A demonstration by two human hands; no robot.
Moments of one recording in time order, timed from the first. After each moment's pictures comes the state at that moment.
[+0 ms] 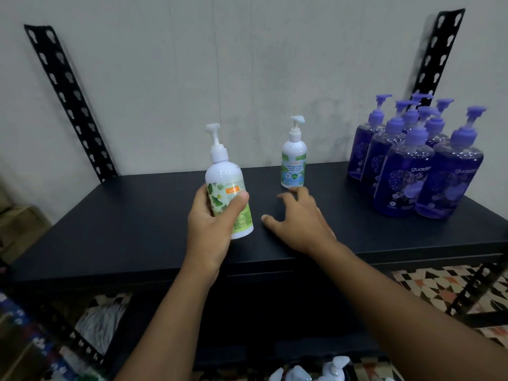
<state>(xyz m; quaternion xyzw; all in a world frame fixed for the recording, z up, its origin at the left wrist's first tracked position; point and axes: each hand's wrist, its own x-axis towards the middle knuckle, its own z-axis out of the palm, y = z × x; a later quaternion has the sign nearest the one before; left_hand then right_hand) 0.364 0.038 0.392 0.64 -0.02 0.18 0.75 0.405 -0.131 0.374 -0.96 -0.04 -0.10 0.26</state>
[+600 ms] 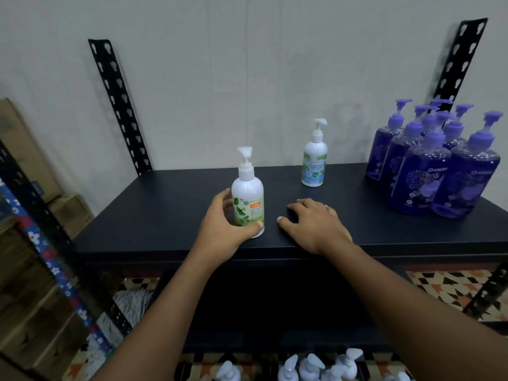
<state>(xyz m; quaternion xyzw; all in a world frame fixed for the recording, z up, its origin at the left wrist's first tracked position) 0.345 0.095 0.376 0.82 -0.02 0.11 0.55 0.382 -0.116 0.376 -0.98 -0.07 -0.04 0.16</state>
